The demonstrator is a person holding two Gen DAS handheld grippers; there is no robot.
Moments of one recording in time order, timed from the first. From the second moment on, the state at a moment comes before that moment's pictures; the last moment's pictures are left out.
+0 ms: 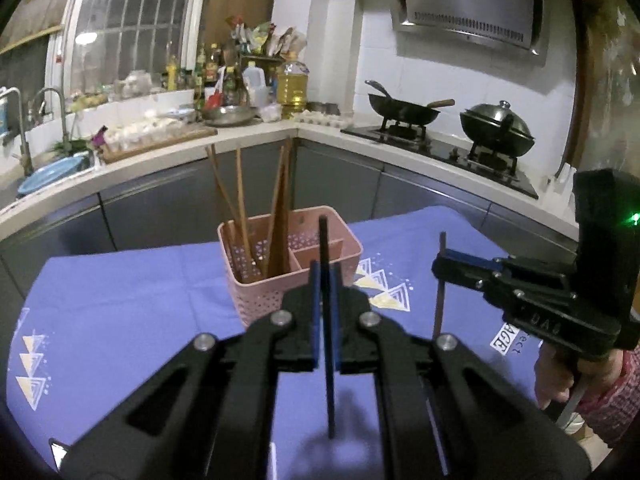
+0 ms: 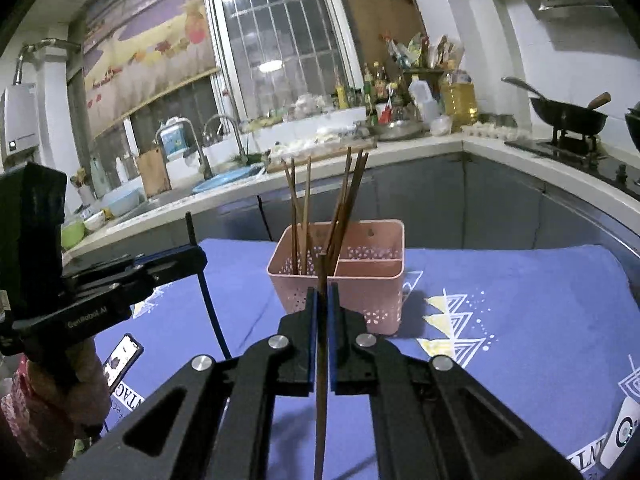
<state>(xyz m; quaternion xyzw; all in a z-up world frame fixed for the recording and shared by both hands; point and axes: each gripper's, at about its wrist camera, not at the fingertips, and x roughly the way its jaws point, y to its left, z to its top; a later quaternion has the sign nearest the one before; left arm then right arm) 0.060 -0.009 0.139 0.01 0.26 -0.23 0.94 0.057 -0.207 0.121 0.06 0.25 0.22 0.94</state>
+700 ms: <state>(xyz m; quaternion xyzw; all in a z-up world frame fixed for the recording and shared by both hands) 0.168 -0.014 0.252 0.03 0.15 -0.15 0.98 0.200 -0.157 0.234 0.06 0.14 0.17 0.97</state>
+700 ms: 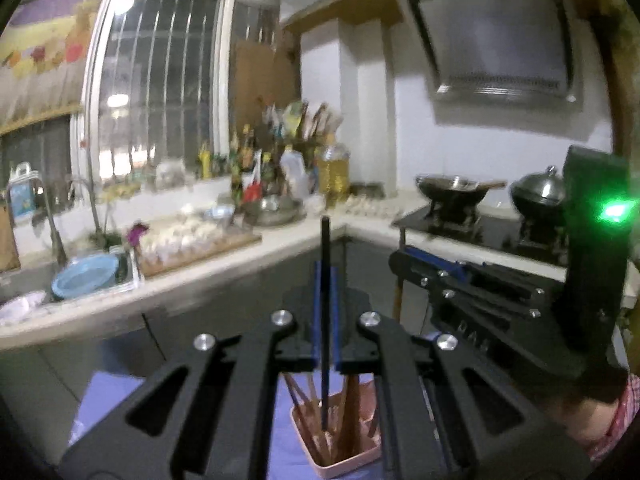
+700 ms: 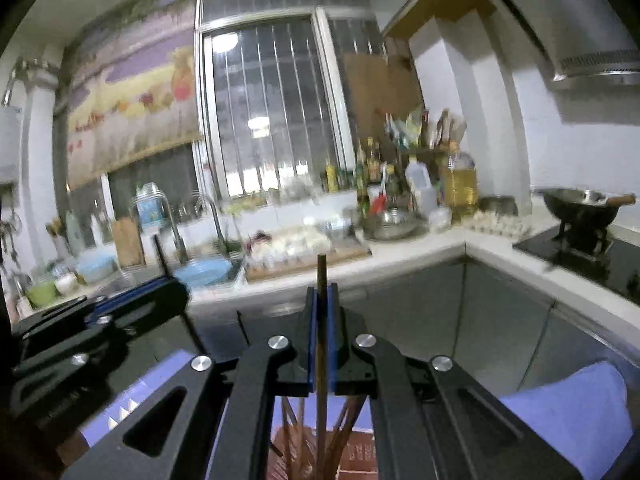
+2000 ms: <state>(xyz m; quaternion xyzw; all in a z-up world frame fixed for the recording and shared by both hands) -0.006 0.026 0.122 0.02 0.26 0.02 0.97 -0.023 -0.189 0.066 0.19 0.32 0.22 0.90</state>
